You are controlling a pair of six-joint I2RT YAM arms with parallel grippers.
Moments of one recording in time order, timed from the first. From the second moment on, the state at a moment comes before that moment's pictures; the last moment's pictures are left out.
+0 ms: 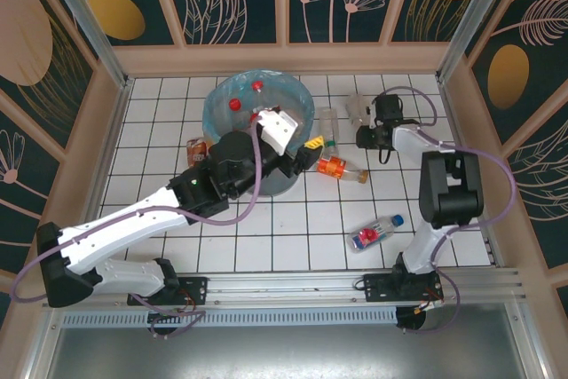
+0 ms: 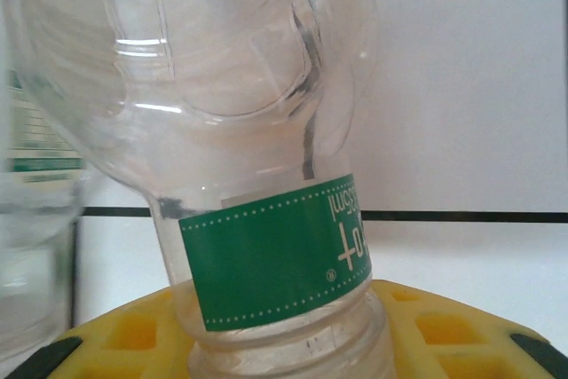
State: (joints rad) left arm -1.07 1.23 1.18 -0.01 -0.25 -0.01; right arm 0.13 1.75 1.13 -0.38 -0.05 0.10
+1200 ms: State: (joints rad) left arm -1.07 0.91 1.10 0.01 -0.87 0.02; right arm 0.78 1.71 1.97 -1.06 0.06 0.23
